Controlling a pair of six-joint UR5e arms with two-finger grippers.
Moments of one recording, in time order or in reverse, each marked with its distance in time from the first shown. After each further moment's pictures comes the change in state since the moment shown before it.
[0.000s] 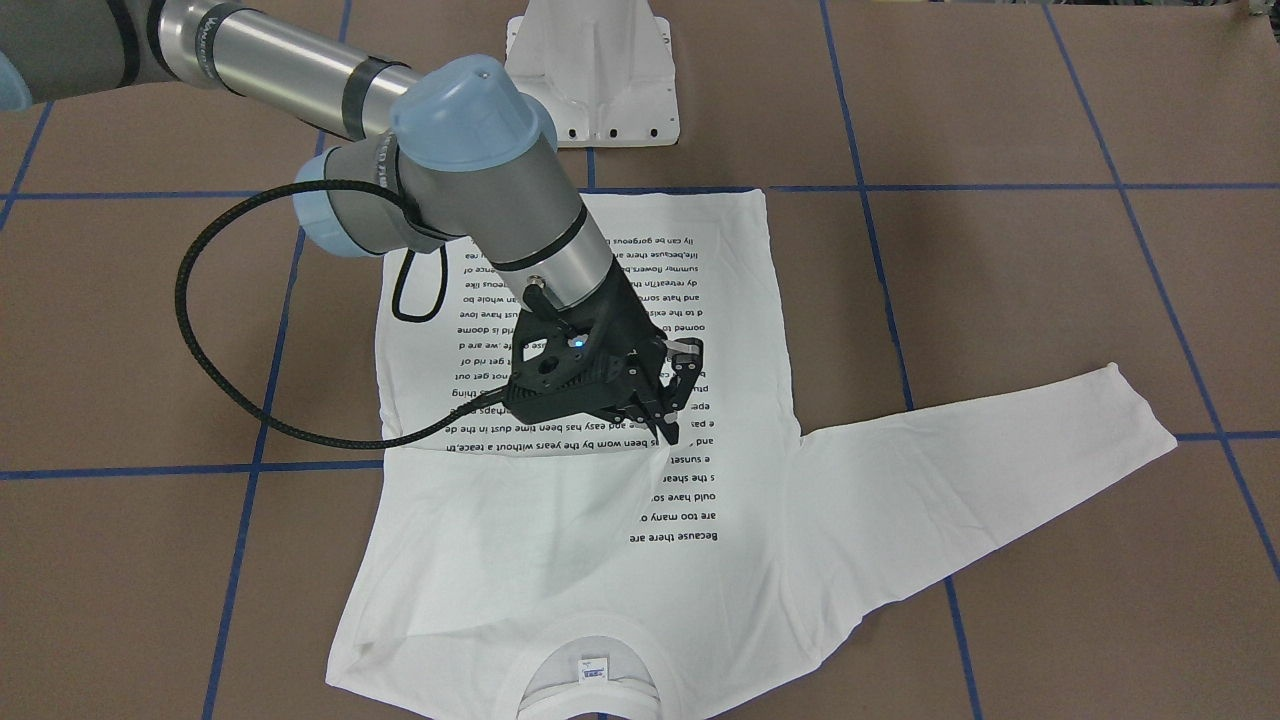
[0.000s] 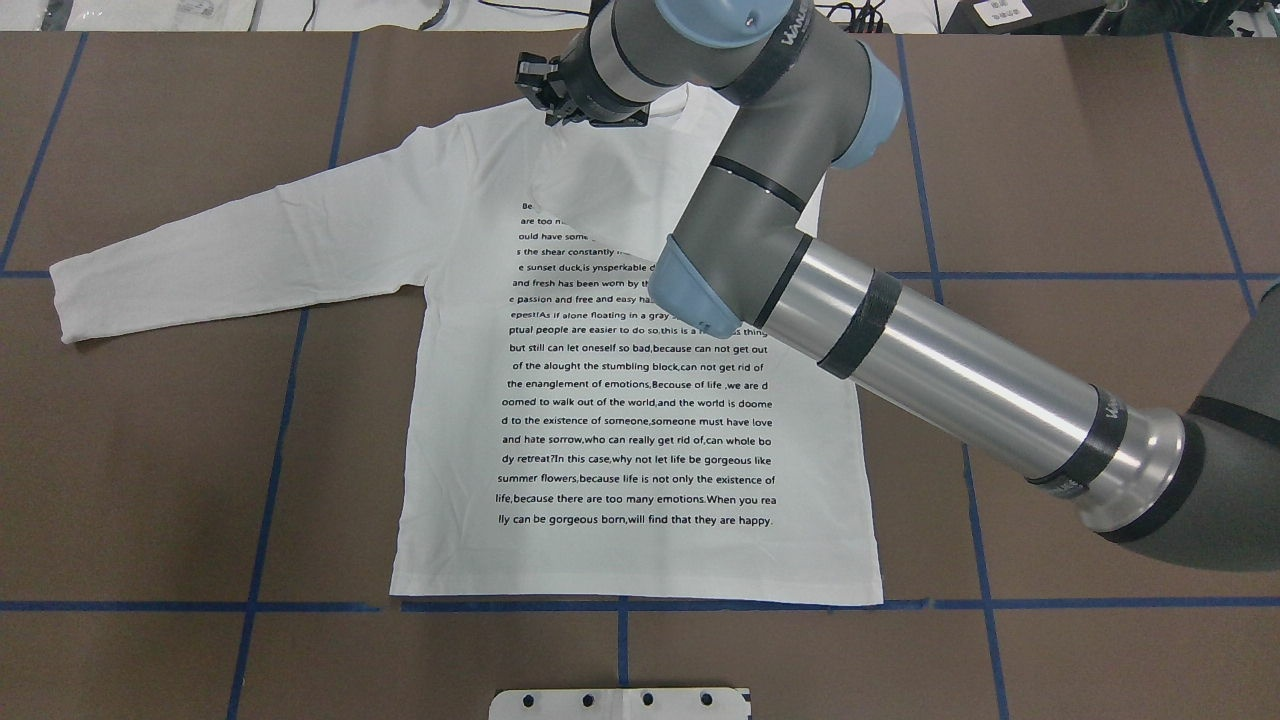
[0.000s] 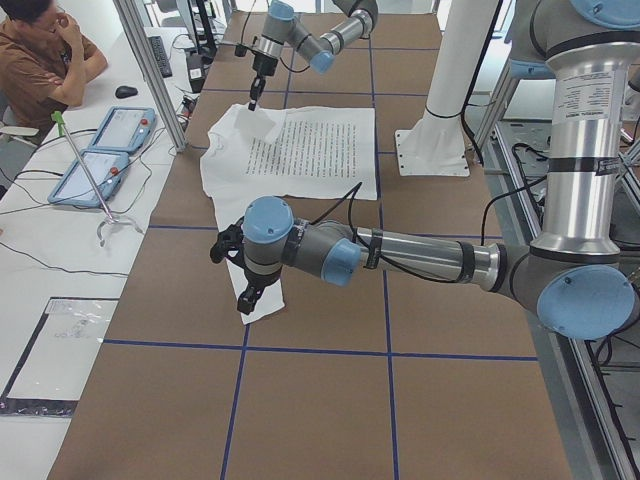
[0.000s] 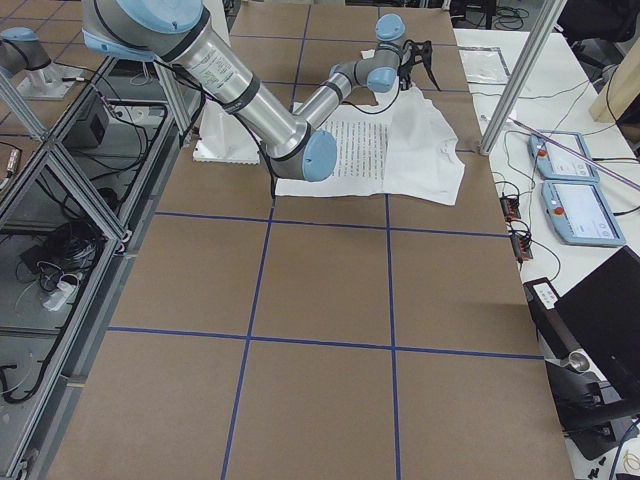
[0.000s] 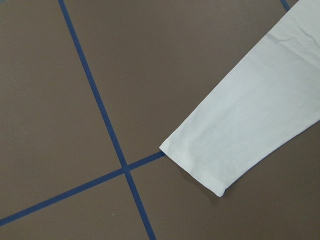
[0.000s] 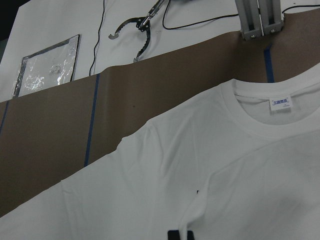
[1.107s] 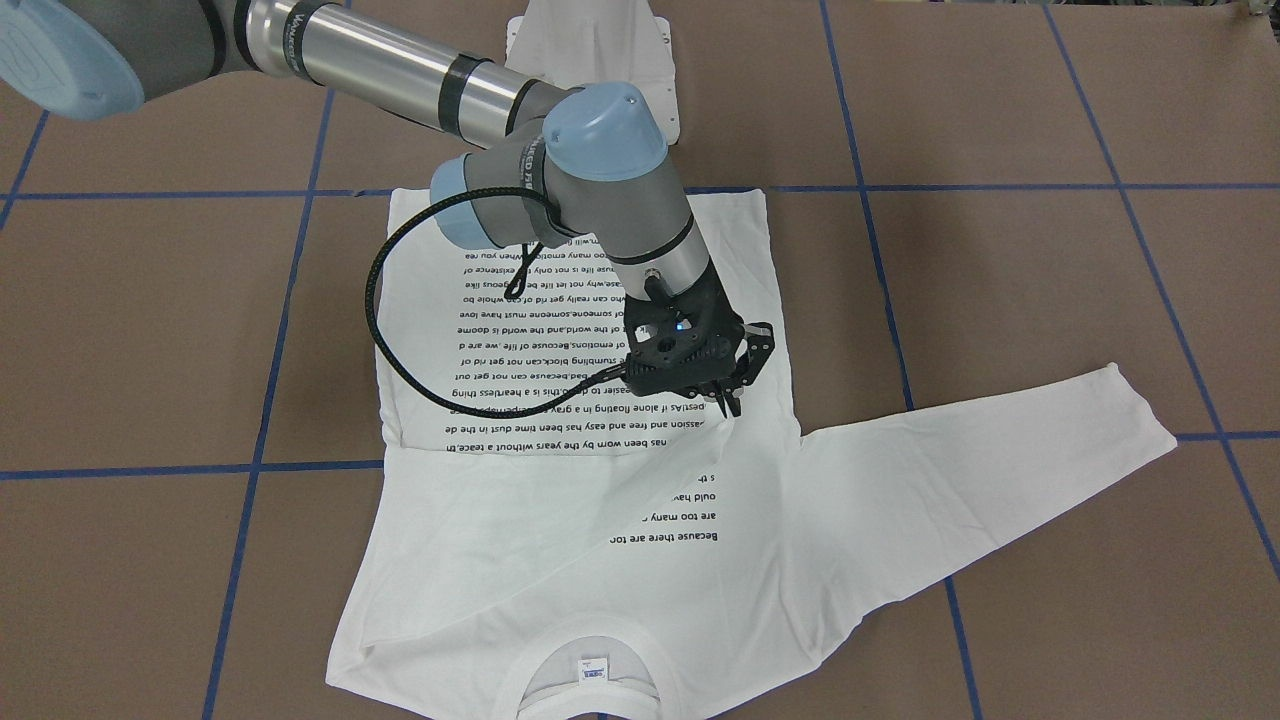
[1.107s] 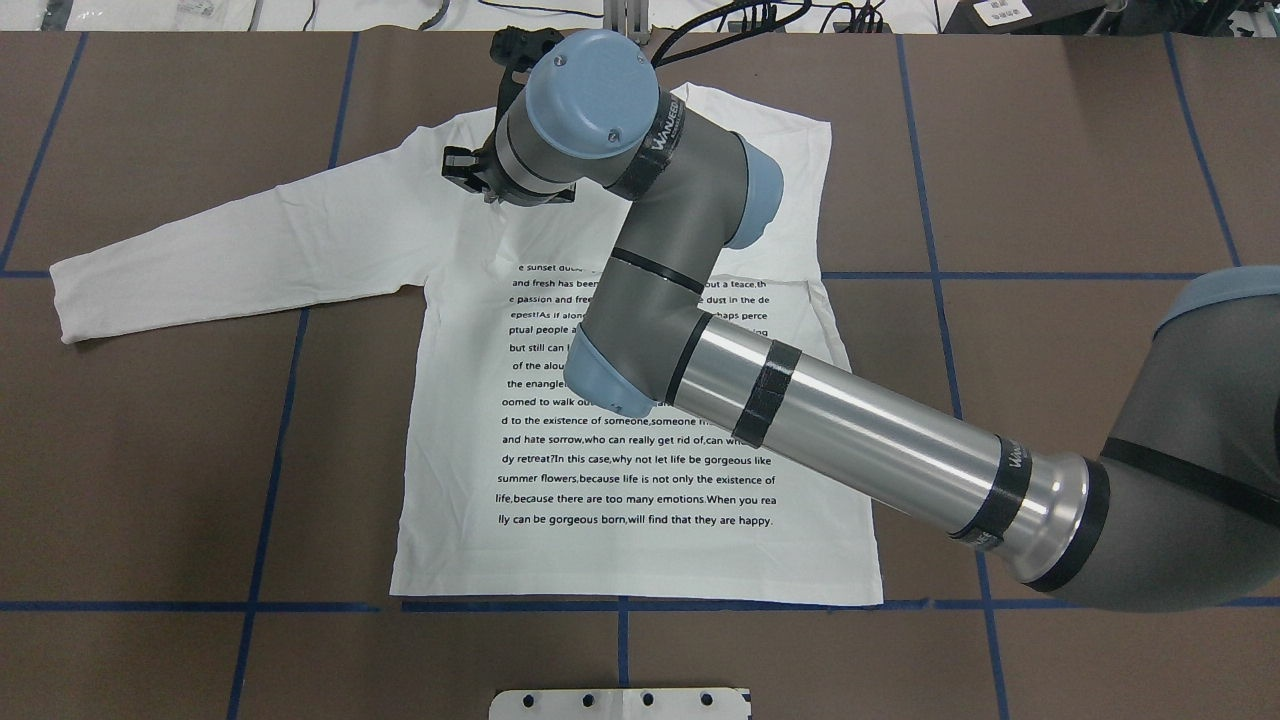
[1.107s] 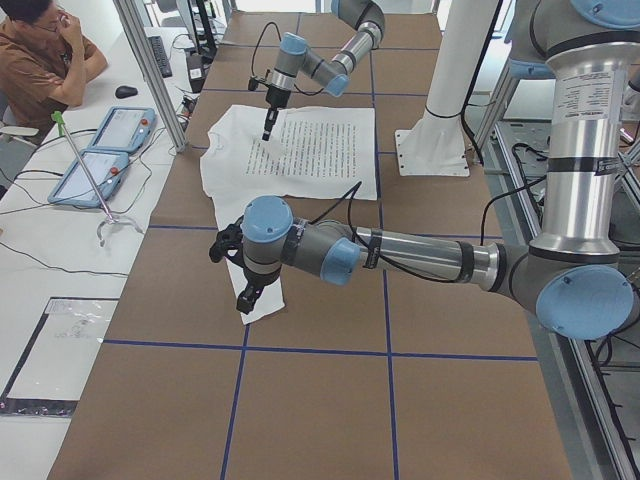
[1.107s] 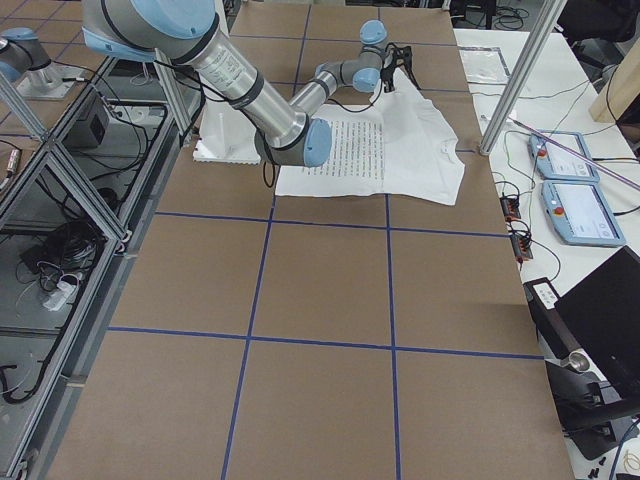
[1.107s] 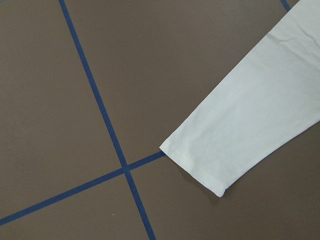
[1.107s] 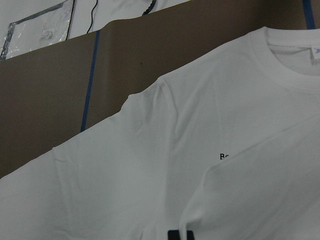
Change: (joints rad) left arm 0.000 -0.004 0.000 0.000 0.000 -0.004; right arm -0.115 0.080 -0.126 0.012 -0.081 -0.008
